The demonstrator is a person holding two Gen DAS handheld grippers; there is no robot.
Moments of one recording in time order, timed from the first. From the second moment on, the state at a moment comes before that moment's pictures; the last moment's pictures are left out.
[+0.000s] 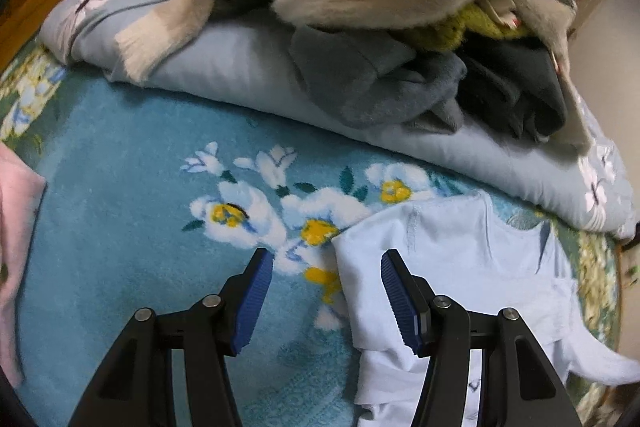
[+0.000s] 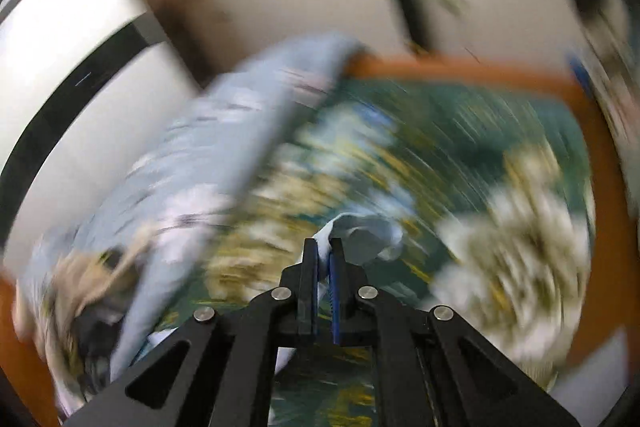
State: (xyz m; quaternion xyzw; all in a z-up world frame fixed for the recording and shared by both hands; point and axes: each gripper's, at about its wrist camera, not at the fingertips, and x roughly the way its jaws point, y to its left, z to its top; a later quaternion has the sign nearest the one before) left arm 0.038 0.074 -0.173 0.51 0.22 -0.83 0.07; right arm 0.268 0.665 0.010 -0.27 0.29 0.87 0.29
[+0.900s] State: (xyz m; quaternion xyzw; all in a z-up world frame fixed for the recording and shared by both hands) left arm 0.040 0.021 -0.182 0.49 0.33 -0.80 0.03; right arm 0.077 0.198 -0.168 -0.51 0.10 0.83 -0.18
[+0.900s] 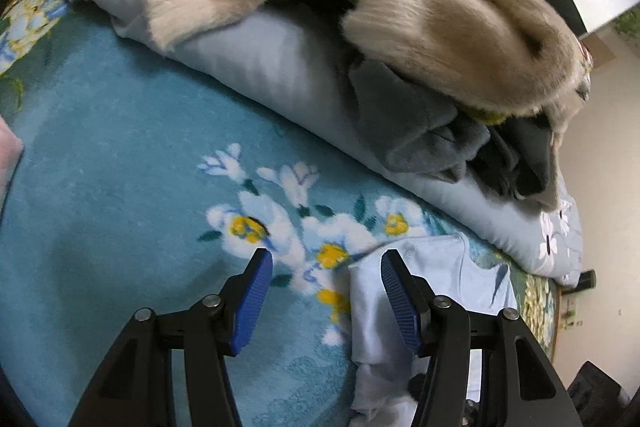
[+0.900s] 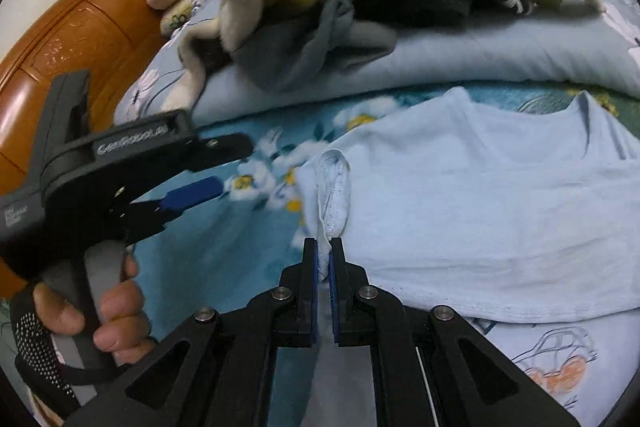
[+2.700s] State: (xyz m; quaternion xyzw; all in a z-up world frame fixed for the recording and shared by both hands) left arm 0.238 0.125 -0.190 0.63 0.17 -0.75 -0.03; right arm 0.338 0.492 -0.173 -0.51 0.28 0.81 0.11
